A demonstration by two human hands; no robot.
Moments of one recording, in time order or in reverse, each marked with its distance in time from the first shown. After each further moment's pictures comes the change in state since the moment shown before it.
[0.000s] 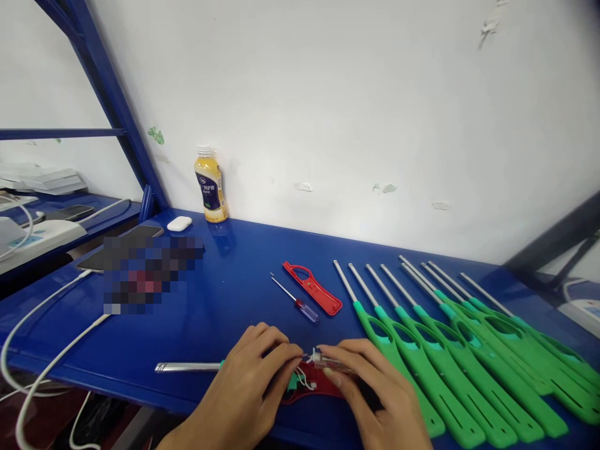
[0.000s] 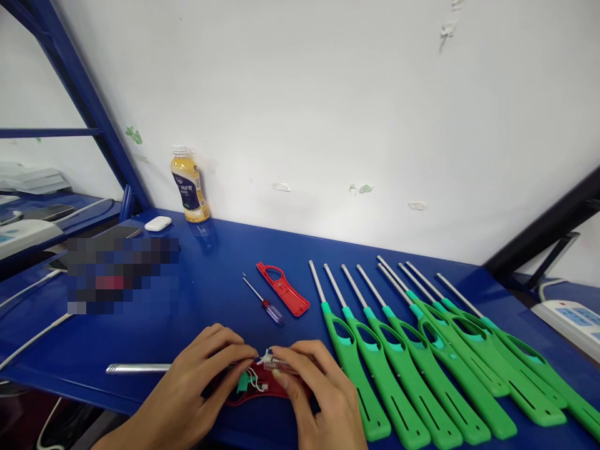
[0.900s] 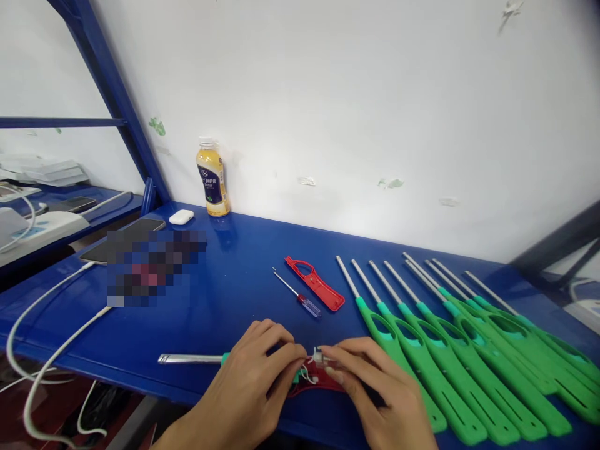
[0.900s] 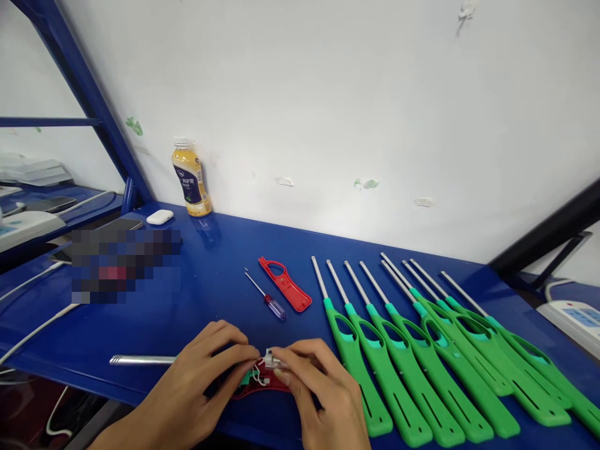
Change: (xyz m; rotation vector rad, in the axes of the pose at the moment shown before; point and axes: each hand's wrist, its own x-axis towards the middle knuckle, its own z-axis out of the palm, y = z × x) left_hand -0.001 0.004 -0.001 -0.014 -0.057 -0.025; right_hand -0.002 -0.004 0.003 0.155 -0.006 0.056
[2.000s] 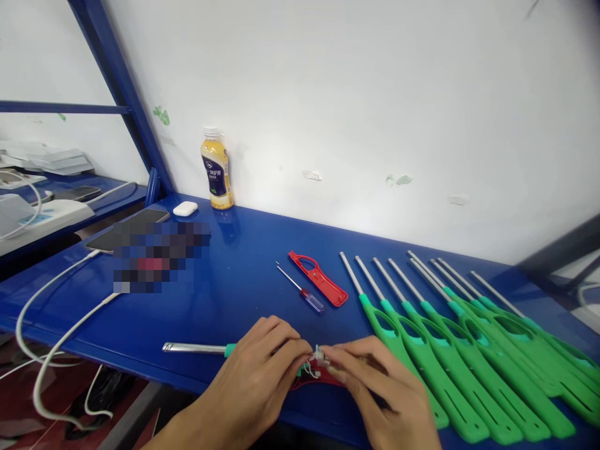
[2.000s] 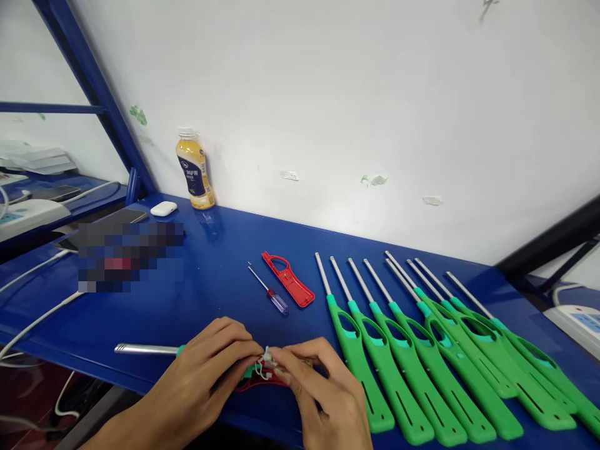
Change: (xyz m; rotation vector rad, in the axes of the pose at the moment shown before) left_hand 0.000 -0.001 0.004 0.015 0.100 0.170; right_hand -0.004 0.001 0.002 0.047 0.045 -0.093
